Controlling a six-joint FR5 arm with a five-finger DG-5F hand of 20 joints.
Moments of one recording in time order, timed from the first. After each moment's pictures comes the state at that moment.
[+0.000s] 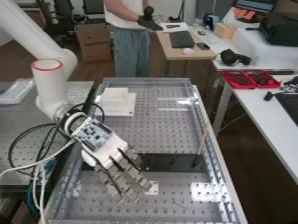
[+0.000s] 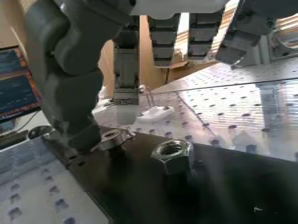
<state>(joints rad) 1.60 -2.04 -2.05 -2.36 -0.88 -0.39</state>
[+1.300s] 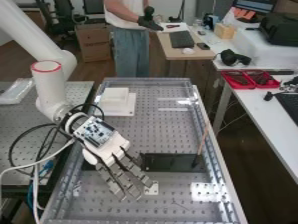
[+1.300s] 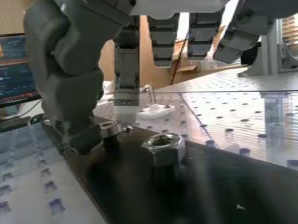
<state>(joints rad) 1.60 -2.05 -2.07 -2.32 -0.91 -0.51</state>
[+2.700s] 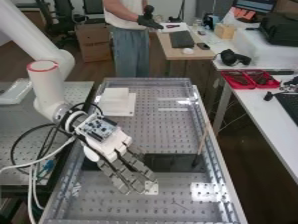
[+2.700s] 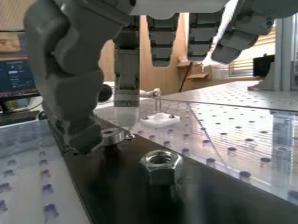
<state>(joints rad) 1.59 -2.03 -2.08 -2.29 -0.96 -0.62</state>
